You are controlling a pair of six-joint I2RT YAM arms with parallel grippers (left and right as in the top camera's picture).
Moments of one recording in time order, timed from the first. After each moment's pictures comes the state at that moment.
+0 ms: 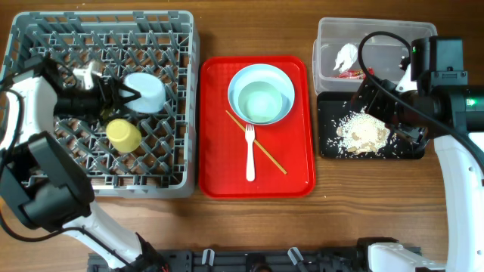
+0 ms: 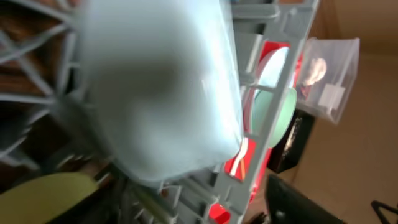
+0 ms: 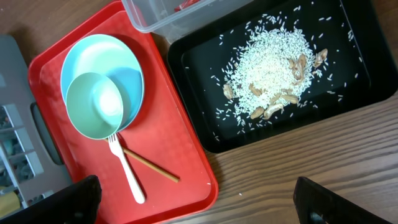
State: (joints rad) left arm 0.44 1.97 1.50 -1.16 0.80 0.08; right arm 0.01 1.35 1.54 -1.36 -0.08 0.49
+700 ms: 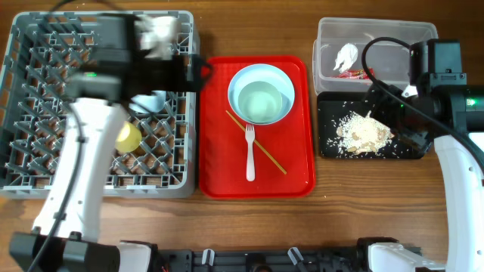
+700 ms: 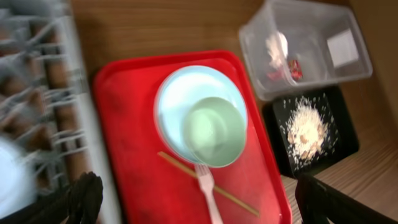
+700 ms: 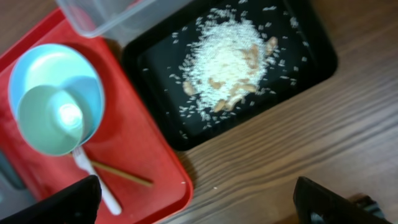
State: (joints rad) left arm -0.19 1.53 1.49 -0.84 0.41 -0.13; right arm 0.01 1.35 1.54 -1.43 0.06 0.57
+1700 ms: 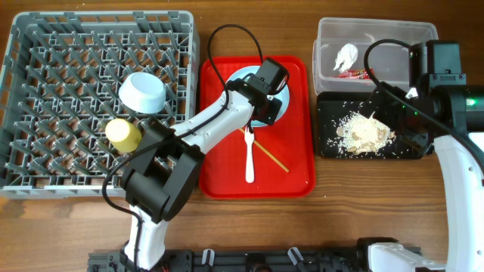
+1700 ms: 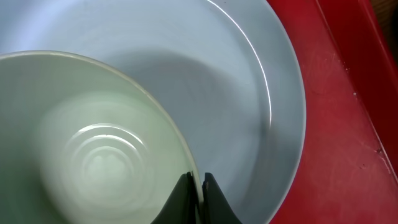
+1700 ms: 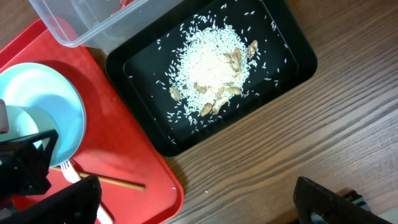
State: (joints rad) left arm -0.66 2.08 1.50 -0.58 -0.04 -0.18; right arm 0.01 1.35 1.54 -1.44 0.11 0.59
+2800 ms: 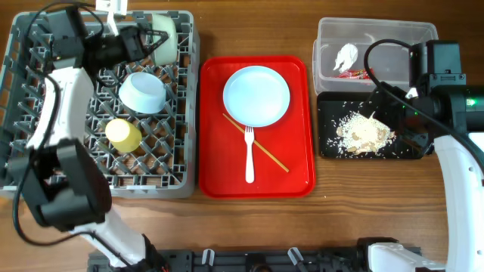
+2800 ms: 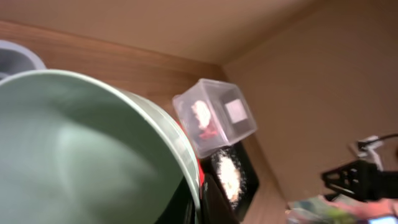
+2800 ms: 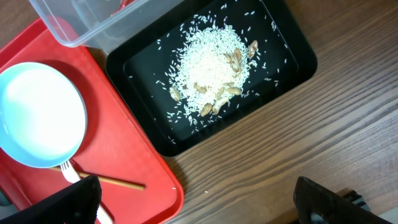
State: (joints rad) left arm 0.21 1.90 1.49 -0.32 1.22 -0.22; right arm 0.01 1.35 1.54 -1.44 0.11 0.58
